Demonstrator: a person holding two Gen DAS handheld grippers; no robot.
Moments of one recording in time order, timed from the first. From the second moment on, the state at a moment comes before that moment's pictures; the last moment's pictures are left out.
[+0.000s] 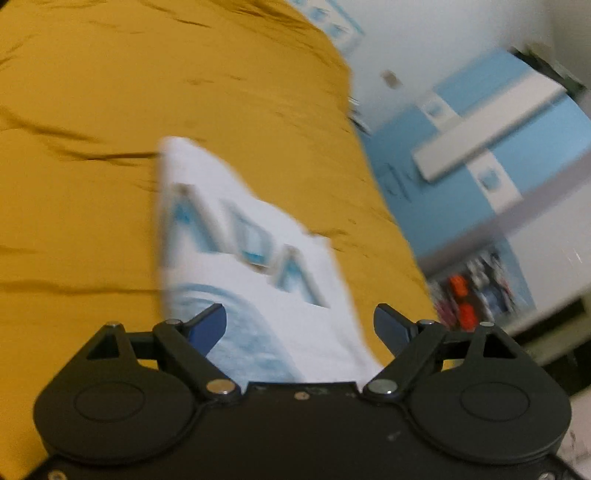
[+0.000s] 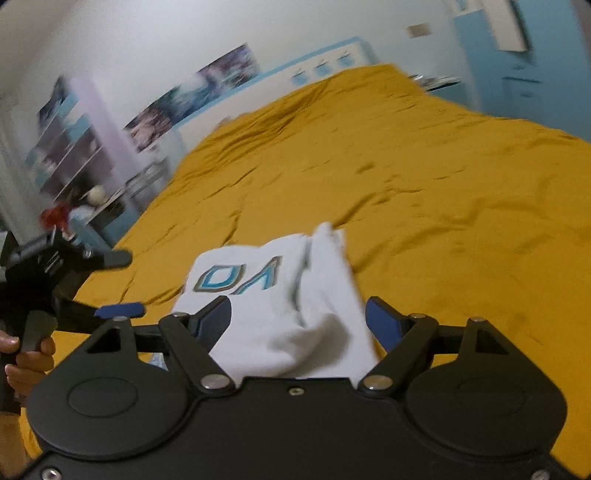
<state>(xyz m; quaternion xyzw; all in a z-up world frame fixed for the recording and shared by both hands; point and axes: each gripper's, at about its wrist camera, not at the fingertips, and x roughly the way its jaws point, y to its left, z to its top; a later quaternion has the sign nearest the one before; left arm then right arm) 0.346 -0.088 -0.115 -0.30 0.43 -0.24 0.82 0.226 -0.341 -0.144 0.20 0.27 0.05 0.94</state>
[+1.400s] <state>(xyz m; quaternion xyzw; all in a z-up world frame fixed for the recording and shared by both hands) 0.468 -0.100 -0.190 -0.31 0.44 -0.19 0.82 0.424 -0.363 -0.172 0.16 0.35 0.09 0.92</state>
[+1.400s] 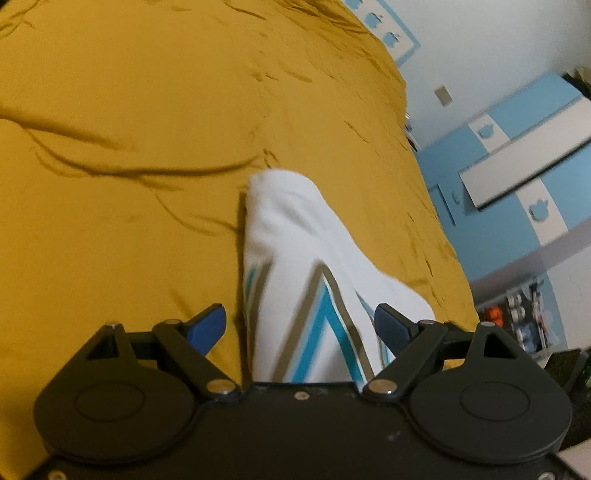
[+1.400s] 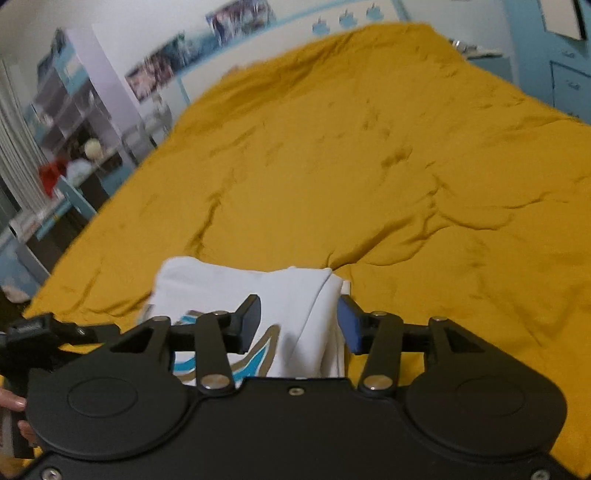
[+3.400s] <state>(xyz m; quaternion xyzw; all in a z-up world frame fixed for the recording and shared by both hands) 0.296 -0.090 -0.187 -0.32 0.52 -0.26 0.75 0.220 -0.369 -0.162 0.16 0.33 0.11 0.92</state>
